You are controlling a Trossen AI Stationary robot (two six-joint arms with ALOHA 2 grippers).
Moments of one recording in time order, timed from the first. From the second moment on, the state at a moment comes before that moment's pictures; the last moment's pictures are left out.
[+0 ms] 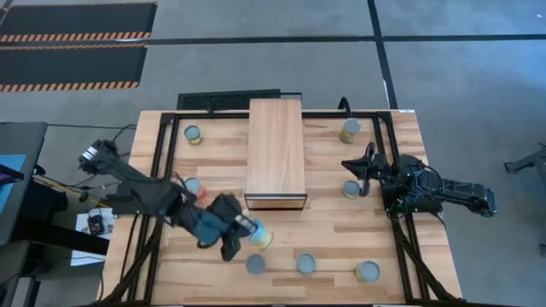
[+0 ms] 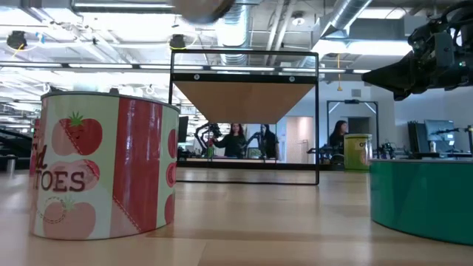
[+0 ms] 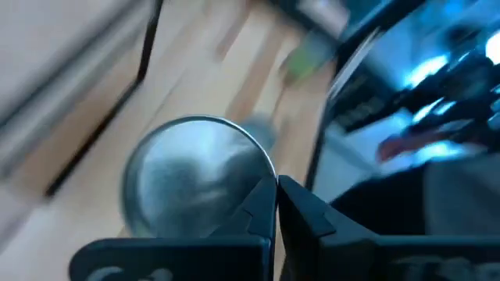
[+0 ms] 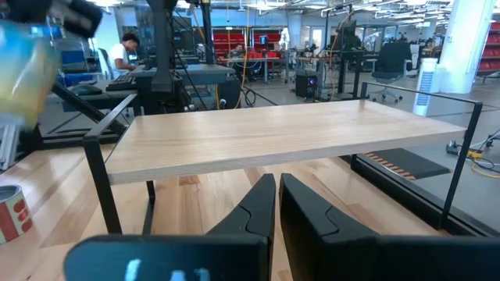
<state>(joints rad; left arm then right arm) -0.52 1.44 1.44 -0.69 -0.31 -0.95 -0.25 0.00 0.01 0.01 0.03 0.02</state>
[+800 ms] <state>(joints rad) 0.28 1.46 1.73 -0.82 -0.14 -0.33 -0.25 0.00 0.01 0.01 0.03 0.02</state>
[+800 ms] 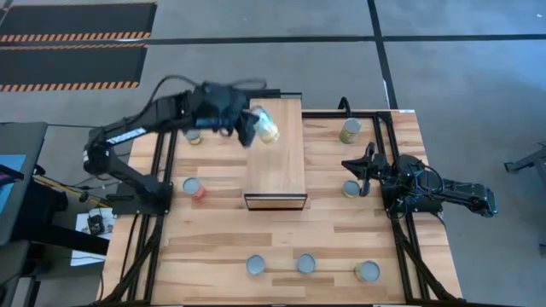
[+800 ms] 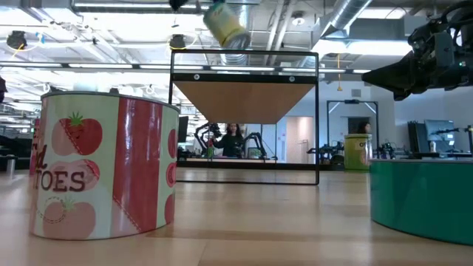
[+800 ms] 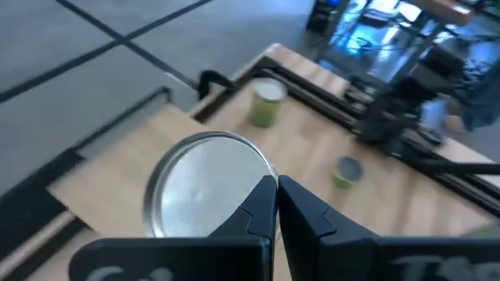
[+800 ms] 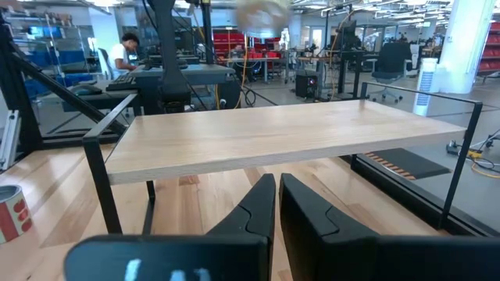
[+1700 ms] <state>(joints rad) 0.62 1.89 2.03 -0.96 -0.04 0.11 -0.25 0.01 0.01 0.02 0.03 0.02</state>
